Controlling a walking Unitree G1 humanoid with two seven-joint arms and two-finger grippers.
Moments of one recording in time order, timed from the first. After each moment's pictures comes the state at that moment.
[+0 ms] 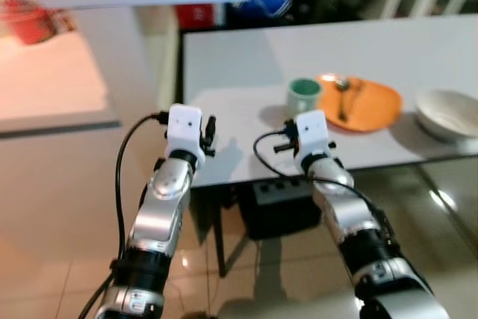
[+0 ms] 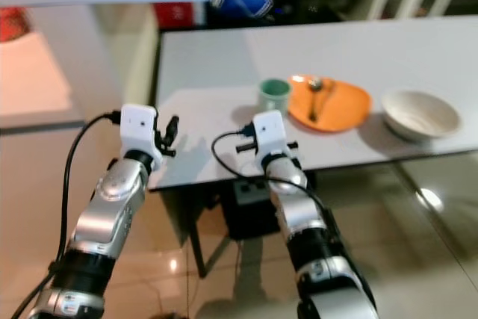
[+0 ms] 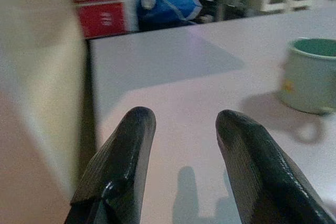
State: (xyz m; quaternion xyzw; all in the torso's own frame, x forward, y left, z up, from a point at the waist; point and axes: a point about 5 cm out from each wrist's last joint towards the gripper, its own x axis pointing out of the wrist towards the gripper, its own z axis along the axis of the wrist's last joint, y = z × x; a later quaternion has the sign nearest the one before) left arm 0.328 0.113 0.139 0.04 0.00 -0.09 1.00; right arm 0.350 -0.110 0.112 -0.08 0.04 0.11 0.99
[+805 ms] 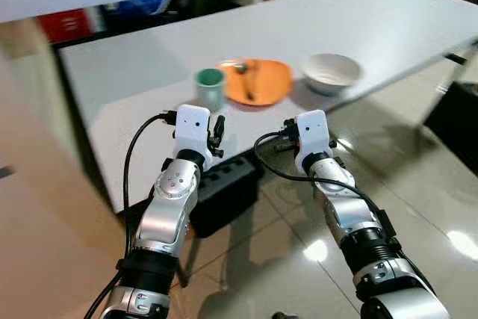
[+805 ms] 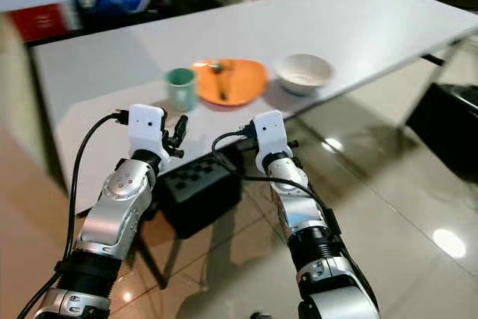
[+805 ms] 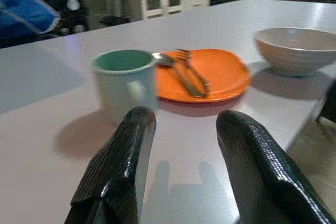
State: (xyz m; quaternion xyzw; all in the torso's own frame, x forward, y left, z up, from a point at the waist) left arm 0.327 0.107 0.141 0.03 0.00 -0.10 0.99; right arm 0.350 -0.108 0.112 -0.08 0.03 0.12 0.99
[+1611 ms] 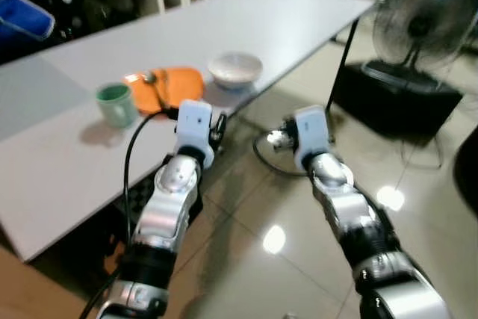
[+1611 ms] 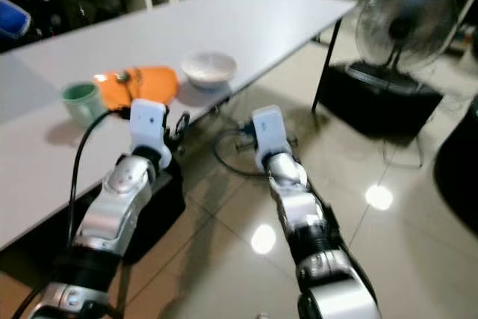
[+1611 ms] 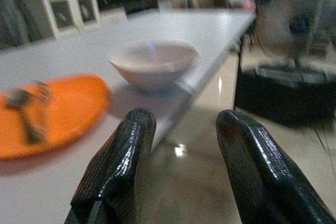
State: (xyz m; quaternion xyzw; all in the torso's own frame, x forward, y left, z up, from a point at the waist) left arm 0.330 0.105 0.142 0.04 0.00 -0.11 0.99; right arm 0.355 -0.103 0.121 -0.08 0.02 0.12 0.99
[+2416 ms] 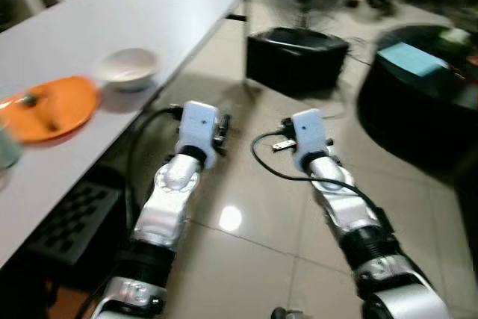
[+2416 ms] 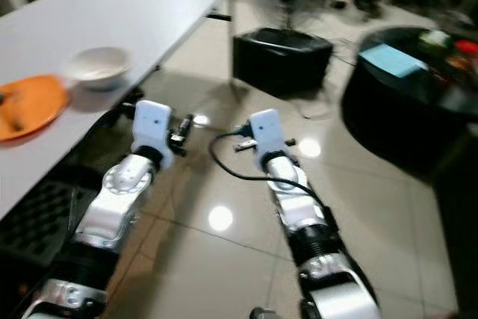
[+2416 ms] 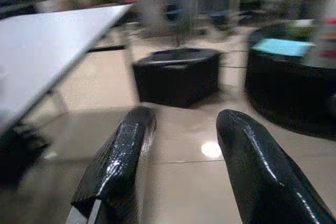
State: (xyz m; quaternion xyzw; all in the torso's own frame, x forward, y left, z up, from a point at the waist) left arm 0.331 0.090 0.144 0.07 -0.01 -0.17 0.98; right arm 0.348 -0.114 0.107 -0.11 0.03 0.11 0.99
